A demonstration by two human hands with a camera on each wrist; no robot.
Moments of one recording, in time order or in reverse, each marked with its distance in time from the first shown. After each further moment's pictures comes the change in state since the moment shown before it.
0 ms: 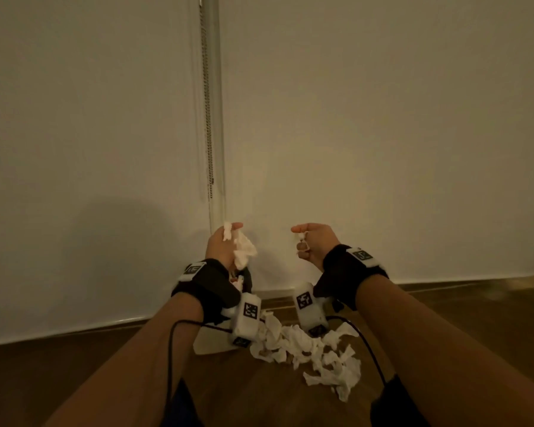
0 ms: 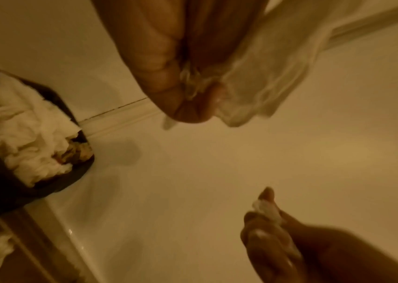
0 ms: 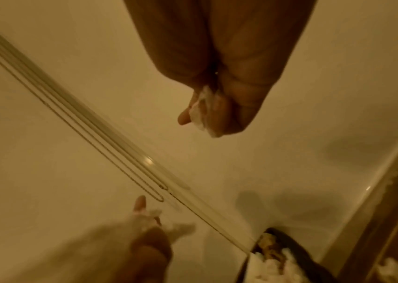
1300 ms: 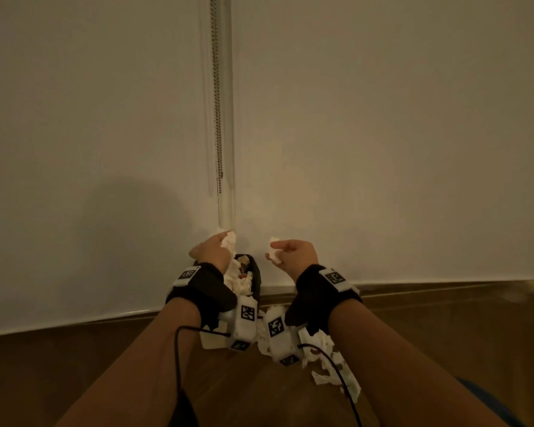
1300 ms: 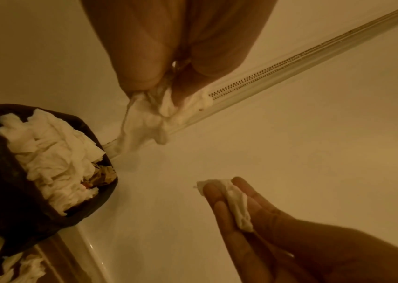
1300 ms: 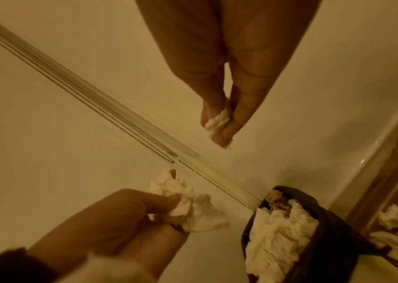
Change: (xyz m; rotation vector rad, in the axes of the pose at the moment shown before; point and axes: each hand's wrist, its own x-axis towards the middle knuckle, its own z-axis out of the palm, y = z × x) left_hand 0.036 -0.033 -0.038 0.322 0.264 -0.092; right_hand 0.032 0.058 0.058 -0.168 -0.016 -0.057
